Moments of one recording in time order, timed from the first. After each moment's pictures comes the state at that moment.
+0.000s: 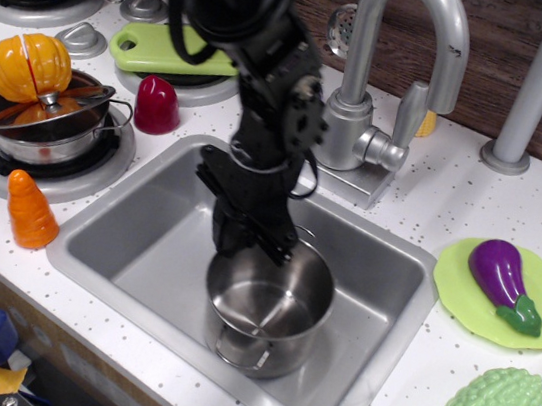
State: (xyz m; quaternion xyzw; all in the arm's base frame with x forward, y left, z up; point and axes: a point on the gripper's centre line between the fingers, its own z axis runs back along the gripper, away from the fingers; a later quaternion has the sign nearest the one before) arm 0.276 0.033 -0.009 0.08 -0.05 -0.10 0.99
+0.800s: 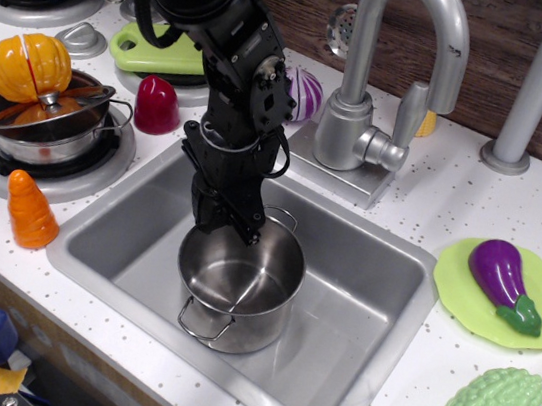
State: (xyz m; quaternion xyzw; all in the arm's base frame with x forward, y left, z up) arm 0.281 0.051 -0.007 0.09 -0.06 -0.16 0.98
